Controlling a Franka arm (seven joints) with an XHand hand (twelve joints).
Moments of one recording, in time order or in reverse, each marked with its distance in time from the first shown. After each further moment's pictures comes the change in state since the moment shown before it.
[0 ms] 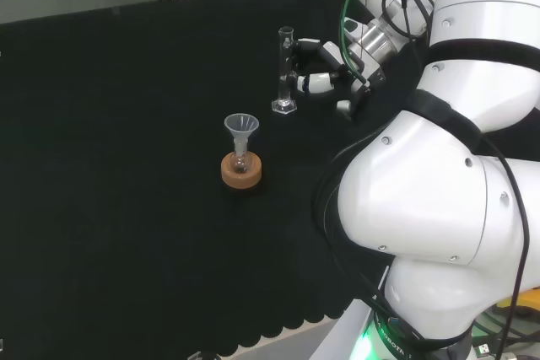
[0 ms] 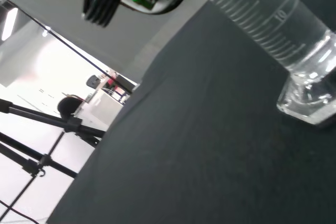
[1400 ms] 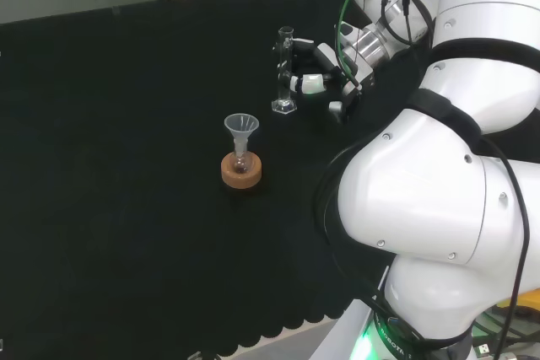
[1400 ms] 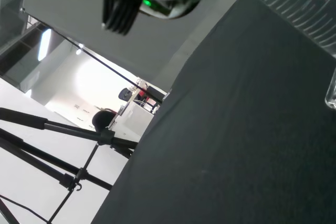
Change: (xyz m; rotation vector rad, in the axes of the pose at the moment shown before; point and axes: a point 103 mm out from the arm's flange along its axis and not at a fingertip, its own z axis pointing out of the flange) arm 0.001 0.011 0.015 -0.022 0.112 -0.029
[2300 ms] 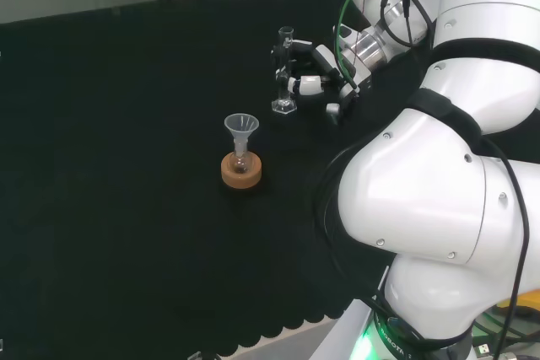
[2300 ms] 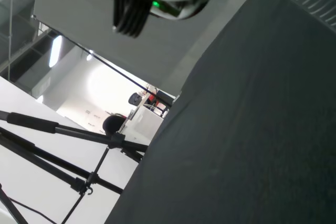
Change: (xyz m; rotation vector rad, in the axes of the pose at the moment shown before) arm 0.002 0.001 0.006 -0.014 0.030 -0.014
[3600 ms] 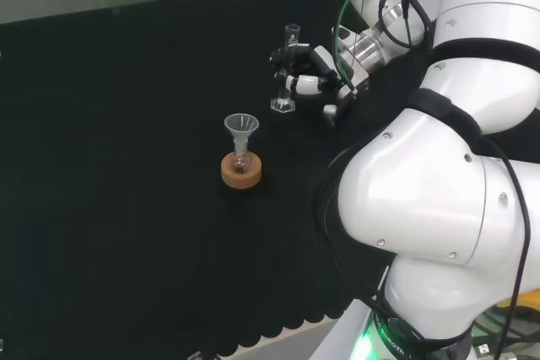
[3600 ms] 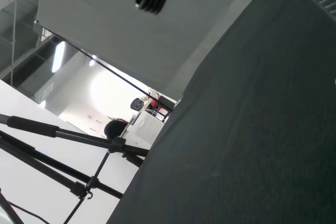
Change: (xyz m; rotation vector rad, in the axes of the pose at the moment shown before) arm -0.001 0.002 0.006 -0.011 -0.005 -0.008
